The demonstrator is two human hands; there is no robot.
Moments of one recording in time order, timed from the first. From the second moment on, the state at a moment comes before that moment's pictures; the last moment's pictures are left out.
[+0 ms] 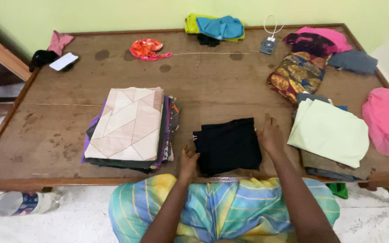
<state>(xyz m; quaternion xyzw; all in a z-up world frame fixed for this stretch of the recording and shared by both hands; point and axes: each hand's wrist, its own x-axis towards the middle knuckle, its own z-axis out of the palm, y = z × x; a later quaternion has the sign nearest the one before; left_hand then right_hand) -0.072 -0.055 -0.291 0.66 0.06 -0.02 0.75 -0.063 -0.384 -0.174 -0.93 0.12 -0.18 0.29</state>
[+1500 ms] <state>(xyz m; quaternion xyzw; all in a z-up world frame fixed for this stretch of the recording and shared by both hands) -0.072 -0.089 -0.352 0.64 0.12 -0.10 0.76 -0.086 -0.448 -0.174 -0.86 0.14 -0.09 0.49</state>
